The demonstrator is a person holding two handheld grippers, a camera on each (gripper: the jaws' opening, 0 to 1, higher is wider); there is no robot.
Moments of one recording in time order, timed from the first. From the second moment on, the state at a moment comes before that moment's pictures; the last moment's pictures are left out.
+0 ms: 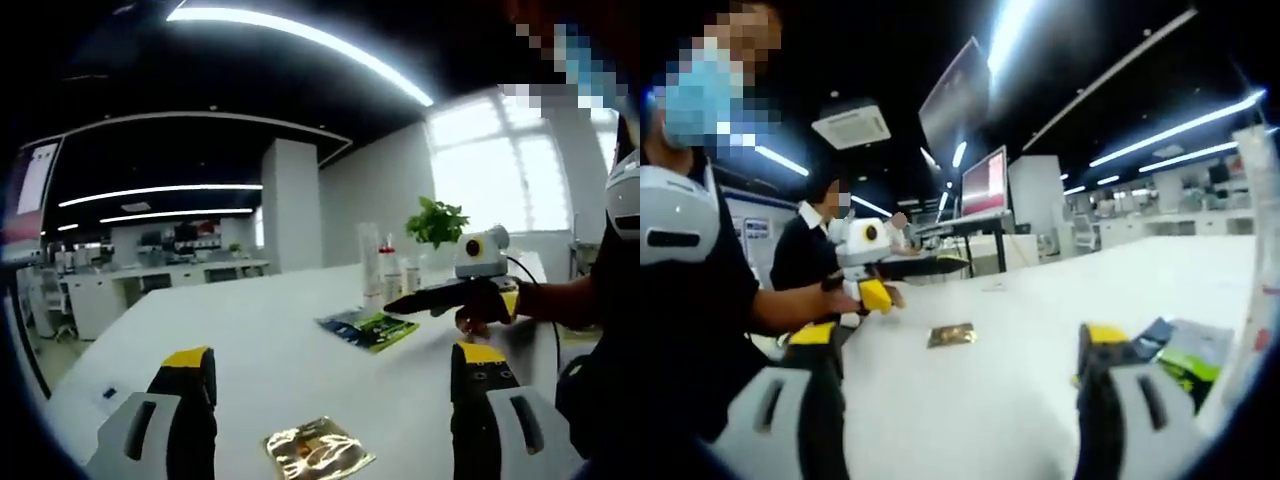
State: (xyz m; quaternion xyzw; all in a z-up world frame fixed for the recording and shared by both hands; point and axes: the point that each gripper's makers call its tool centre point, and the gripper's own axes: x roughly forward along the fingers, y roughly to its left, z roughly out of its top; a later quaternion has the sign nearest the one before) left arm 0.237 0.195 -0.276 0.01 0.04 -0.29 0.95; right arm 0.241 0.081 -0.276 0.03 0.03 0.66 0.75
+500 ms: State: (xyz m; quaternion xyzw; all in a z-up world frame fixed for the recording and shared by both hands) left arm 0.233 0.216 -0.294 0.02 0.08 -0.27 0.96; right arm 0.238 0.084 -0.285 0.02 0.04 0.67 0.74
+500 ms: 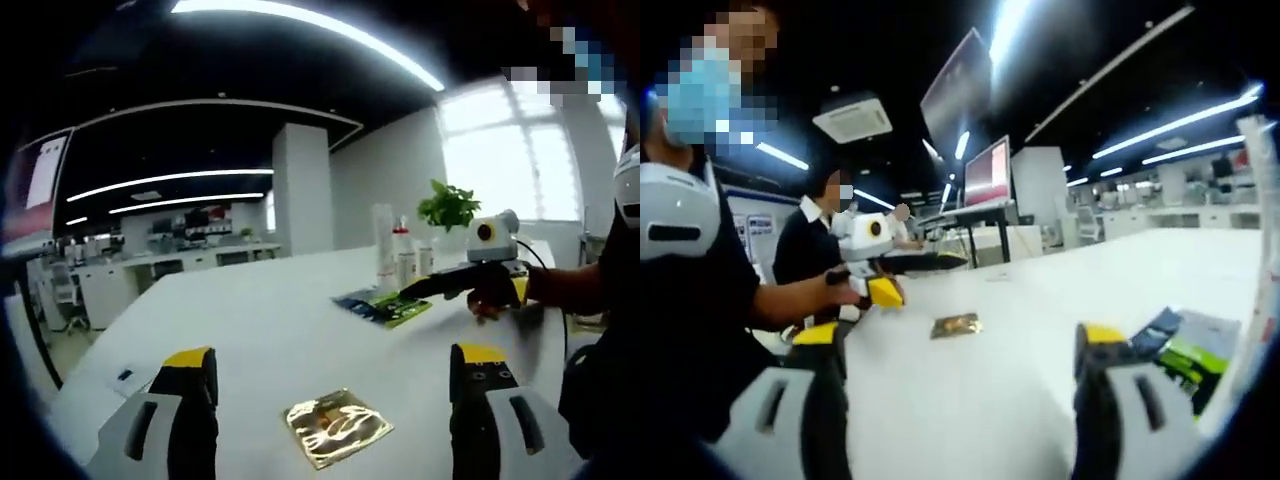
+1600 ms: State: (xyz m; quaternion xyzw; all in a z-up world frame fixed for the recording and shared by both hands) left arm 0.209 0.236 -0.330 0.02 0.16 -0.28 0.95; right arm 0.222 0.122 -0.313 -0.05 0.09 0.67 0.73
